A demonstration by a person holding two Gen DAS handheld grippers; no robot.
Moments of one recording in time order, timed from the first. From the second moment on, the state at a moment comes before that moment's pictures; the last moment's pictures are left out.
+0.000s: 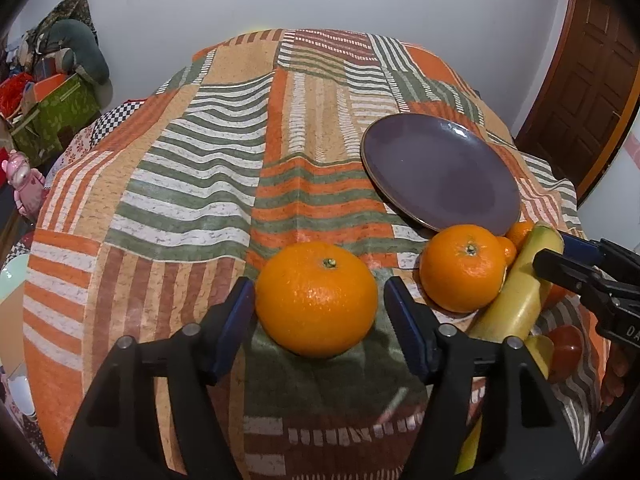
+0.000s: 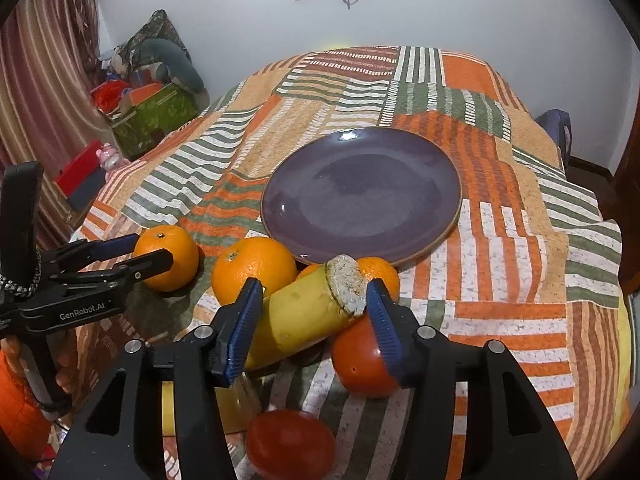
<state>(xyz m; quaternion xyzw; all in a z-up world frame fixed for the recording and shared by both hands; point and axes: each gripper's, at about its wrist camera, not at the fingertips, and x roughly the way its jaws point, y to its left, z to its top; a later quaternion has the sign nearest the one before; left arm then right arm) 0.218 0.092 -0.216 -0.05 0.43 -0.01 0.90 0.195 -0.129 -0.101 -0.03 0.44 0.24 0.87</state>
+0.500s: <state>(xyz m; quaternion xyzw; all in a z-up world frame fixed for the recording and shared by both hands) 0.208 0.098 -0.216 -0.09 0.45 -0.04 0.89 0.190 -0.118 -0.083 -0.04 0.41 0.26 0.87</state>
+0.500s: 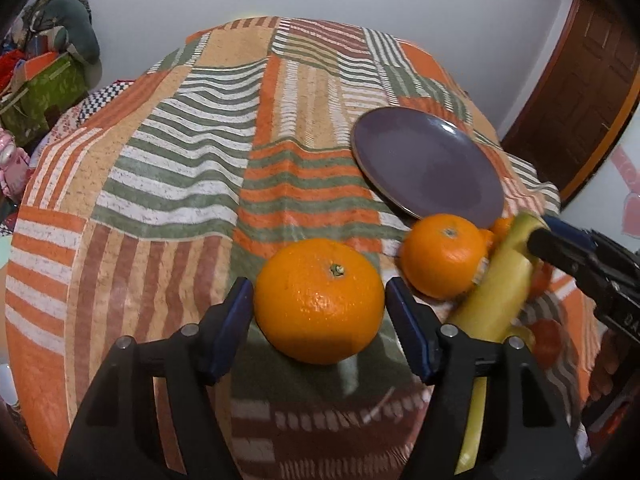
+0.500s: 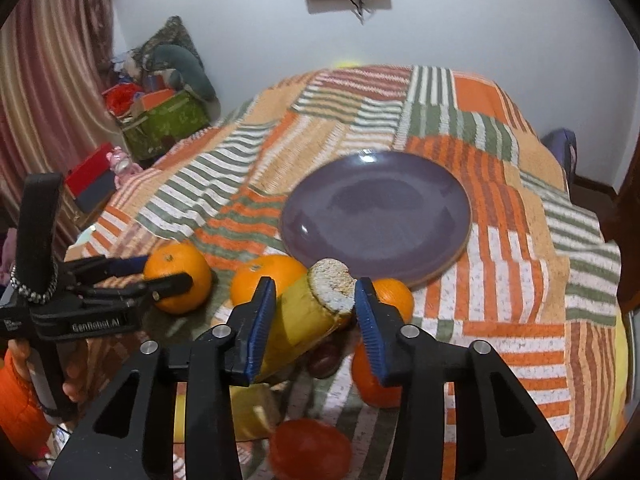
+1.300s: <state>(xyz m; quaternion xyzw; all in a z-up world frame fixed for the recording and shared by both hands) 0.184 0.086 -0.206 -0.10 0.45 -0.05 0.89 0.181 -0.067 -0.071 -0.03 0.38 0.32 0.87</state>
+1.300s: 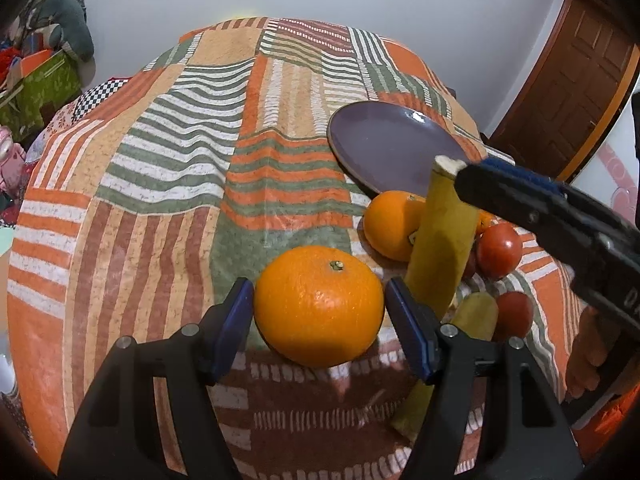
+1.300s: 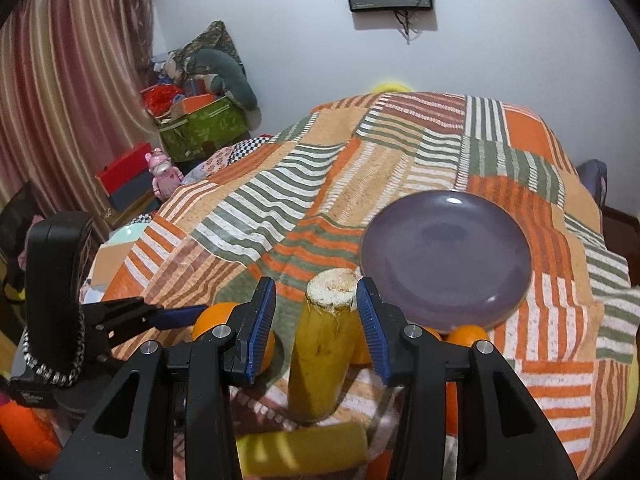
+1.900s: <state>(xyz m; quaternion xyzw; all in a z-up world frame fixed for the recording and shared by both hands) 0.198 0.087 -0.203 -0.08 0.44 -0.03 0.90 0.185 -0.070 -0.118 -0.01 0.47 0.32 0.83</state>
